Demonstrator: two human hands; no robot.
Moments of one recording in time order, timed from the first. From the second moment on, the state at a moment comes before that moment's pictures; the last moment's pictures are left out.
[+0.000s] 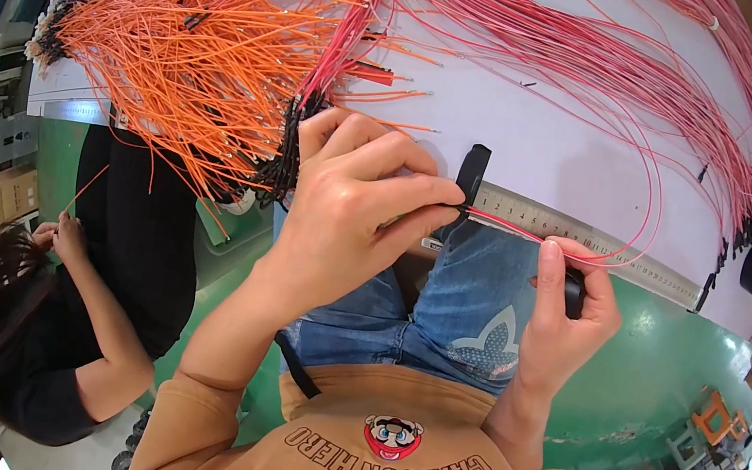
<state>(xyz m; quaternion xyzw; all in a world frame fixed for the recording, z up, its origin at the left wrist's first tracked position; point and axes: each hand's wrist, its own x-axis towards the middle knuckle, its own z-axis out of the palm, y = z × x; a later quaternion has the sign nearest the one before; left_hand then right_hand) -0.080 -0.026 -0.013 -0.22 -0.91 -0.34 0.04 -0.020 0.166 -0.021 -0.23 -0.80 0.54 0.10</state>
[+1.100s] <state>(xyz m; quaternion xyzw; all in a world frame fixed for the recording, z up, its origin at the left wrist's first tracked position) -0.077 0.028 -0.016 -0.26 -0.90 -0.35 0.05 -0.021 0.168 -0.022 -0.19 -0.79 0.57 0.09</state>
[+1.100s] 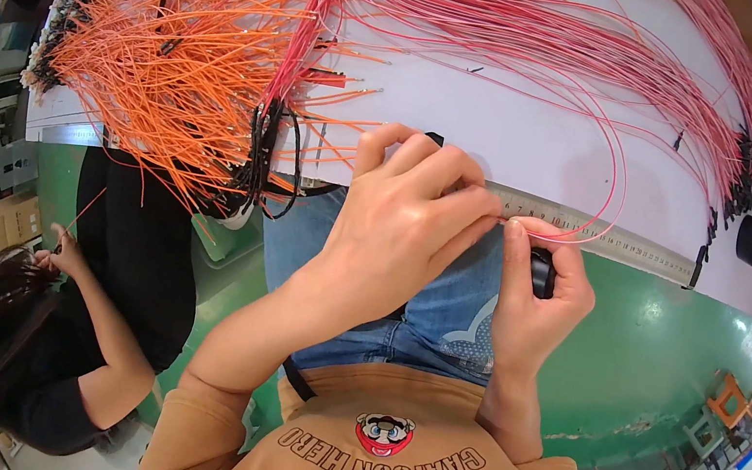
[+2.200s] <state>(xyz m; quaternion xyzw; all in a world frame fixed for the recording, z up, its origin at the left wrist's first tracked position) 0.107 -0.010 0.035 0.00 -0.88 -0.47 0.07 0.063 0.131 -0.003 0.19 -0.79 0.58 -0.07</state>
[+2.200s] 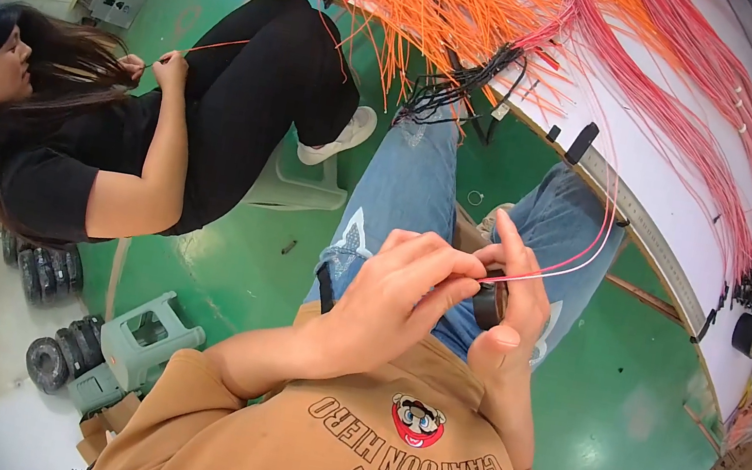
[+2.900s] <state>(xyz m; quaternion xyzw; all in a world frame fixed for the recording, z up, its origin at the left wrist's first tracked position) 0.122 -0.025 0.027 0.08 -0.78 -0.61 0.03 0.083 0.128 -0.005 0.06 -0.64 0.74 -0.20</state>
